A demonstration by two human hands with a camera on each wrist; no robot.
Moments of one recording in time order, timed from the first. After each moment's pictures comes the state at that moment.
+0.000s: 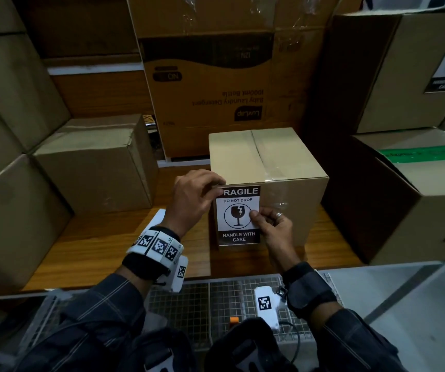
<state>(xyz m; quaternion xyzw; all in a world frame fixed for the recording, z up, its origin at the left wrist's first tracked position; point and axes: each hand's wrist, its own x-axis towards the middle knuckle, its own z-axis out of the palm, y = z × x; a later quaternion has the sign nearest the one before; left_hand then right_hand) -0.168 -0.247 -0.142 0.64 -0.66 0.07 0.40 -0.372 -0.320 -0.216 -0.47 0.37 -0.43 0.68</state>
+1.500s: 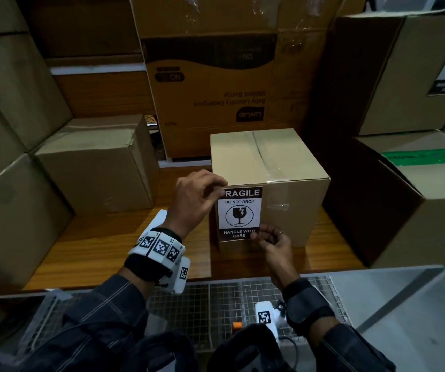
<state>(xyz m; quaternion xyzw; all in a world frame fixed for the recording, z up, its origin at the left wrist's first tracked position) -0.171 -0.248 -0.144 0.64 -0.65 0.06 0.41 -0.380 -0.310 -0.256 -0.44 0.44 -0.40 0.67</state>
